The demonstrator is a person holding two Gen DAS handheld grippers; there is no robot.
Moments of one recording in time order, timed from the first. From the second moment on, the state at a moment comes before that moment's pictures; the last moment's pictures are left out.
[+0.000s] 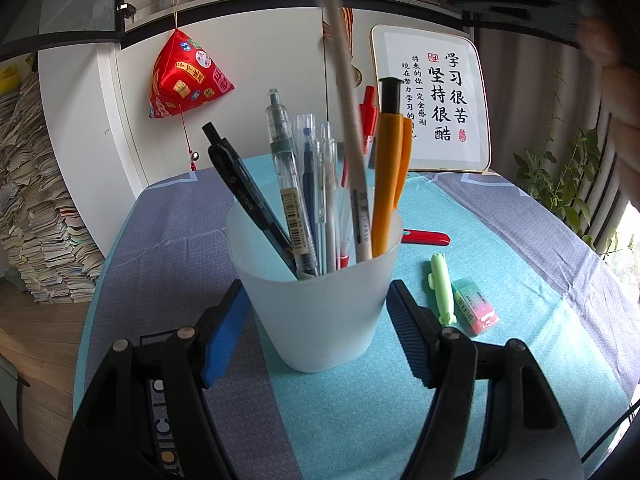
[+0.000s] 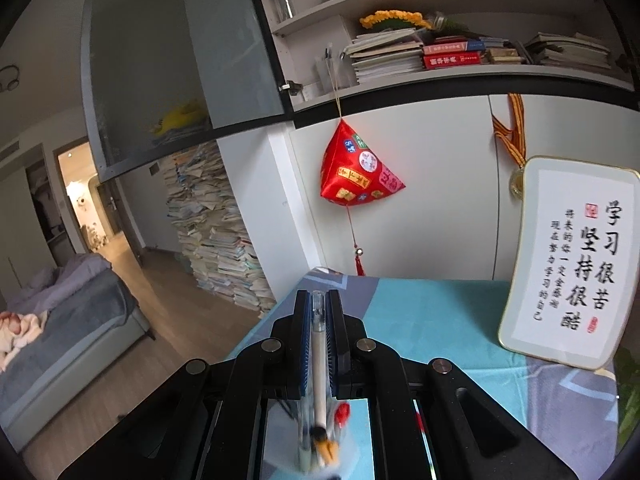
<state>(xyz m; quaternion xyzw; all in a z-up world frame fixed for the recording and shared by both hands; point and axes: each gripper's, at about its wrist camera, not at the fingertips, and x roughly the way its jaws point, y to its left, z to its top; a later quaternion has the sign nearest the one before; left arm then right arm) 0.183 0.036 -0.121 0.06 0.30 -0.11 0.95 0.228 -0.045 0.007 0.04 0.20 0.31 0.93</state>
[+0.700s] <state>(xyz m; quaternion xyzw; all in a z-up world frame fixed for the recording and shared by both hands) 0.182 0.035 -0.123 0.06 0.30 -0.11 0.95 0.190 -0.060 -0.006 0.02 0.28 0.31 0.91</state>
